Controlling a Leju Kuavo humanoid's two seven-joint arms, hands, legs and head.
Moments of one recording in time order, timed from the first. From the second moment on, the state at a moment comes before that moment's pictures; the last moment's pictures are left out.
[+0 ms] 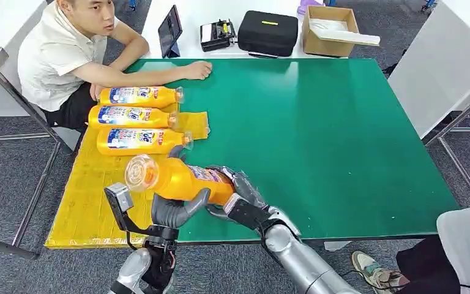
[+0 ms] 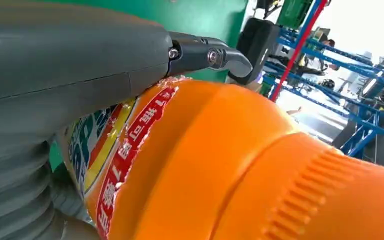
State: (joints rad) left arm -0.15 -0.21 -0.54 -1.32 0.48 0.08 -0.39; right arm -0.31 0.03 0.63 -1.04 0.37 0.04 -0.58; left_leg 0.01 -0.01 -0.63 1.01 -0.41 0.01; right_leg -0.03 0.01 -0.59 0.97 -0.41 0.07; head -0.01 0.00
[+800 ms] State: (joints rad) left arm -0.13 -0.23 -0.53 -1.38 0.52 0.11 -0.44; right arm -0.29 0.05 0.66 -1.04 0.29 0.06 -0.59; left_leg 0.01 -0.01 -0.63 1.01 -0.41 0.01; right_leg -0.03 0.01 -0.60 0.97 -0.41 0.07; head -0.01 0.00
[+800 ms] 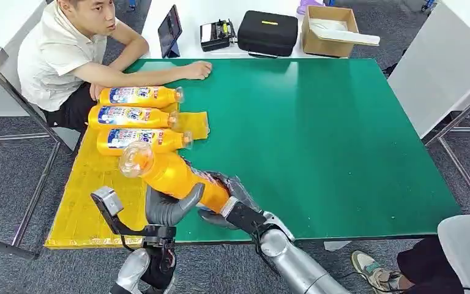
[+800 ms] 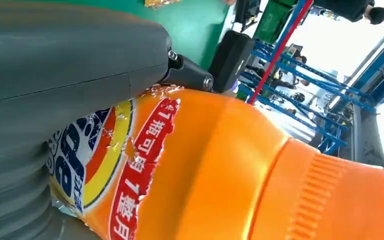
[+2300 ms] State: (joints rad) left arm -0.19 -0.01 -0.42 -1.28 -1.06 0.39 -0.13; right arm -0.04 0.03 0.38 -1.43 0.80 -0.61 -0.46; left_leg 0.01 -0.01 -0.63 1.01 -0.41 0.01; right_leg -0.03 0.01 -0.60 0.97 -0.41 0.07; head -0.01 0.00
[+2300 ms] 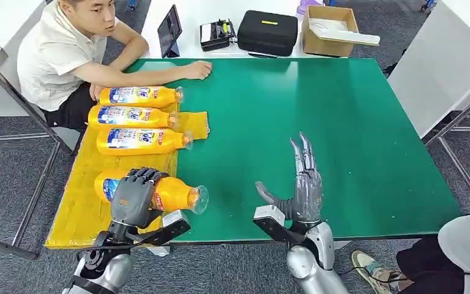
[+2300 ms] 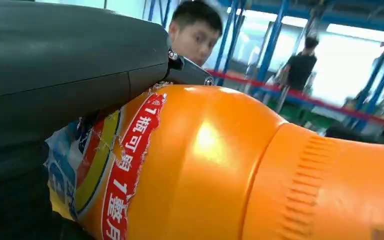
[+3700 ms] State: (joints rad) left arm -0.63 -0.07 -0.42 -0.57 -1.07 0.06 -0.10; right arm -0.10 0.08 0.33 -1.27 0.59 -0.54 -0.60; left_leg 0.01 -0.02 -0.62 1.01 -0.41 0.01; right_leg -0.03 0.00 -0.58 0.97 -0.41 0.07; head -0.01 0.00
